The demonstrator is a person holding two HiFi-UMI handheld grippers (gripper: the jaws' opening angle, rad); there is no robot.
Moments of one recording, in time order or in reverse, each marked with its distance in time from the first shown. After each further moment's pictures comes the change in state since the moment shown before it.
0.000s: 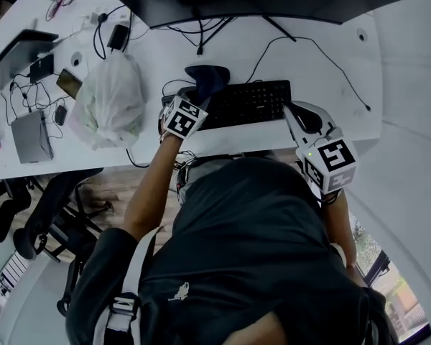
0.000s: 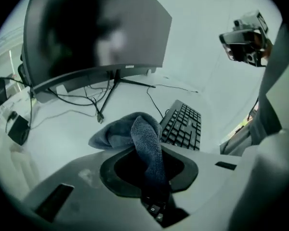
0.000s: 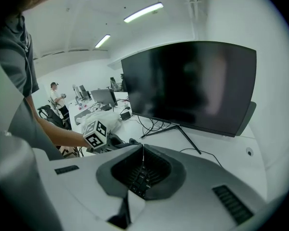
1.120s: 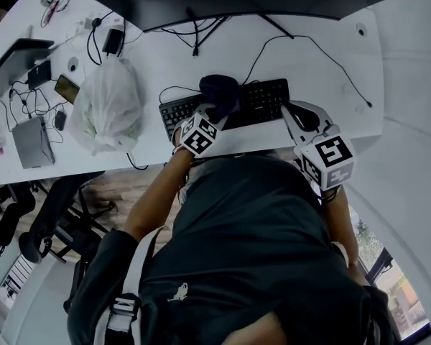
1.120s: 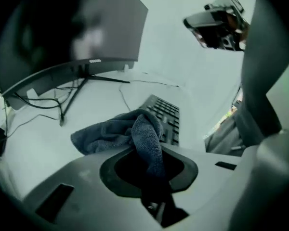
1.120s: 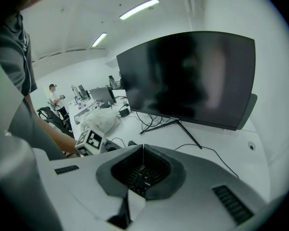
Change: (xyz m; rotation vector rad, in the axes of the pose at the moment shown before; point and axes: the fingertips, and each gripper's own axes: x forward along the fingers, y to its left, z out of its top) left arm 0.029 -0.080 -0.010 0.101 0.042 -0.157; right arm 0.010 -0.014 -0.013 0.028 0.040 0.016
